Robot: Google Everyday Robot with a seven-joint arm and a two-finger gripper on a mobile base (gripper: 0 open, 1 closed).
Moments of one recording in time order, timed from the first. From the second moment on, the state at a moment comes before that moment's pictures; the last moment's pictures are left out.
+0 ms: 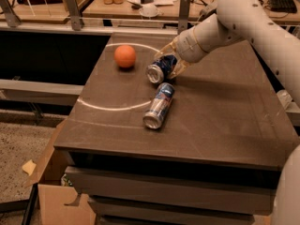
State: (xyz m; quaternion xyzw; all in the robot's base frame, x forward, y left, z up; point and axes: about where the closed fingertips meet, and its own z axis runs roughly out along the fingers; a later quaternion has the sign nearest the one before) arm 0.698 -0.055 0.866 -0.87 0.28 -0.05 0.39
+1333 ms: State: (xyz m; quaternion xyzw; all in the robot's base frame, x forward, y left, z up) arm 0.735 0.001 0.874 -0.88 0.27 -0.09 0.38
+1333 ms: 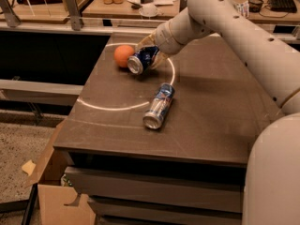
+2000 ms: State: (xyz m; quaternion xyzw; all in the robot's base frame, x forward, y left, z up) arm 0.737 0.003 0.872 -0.89 0.27 -0.10 0.37
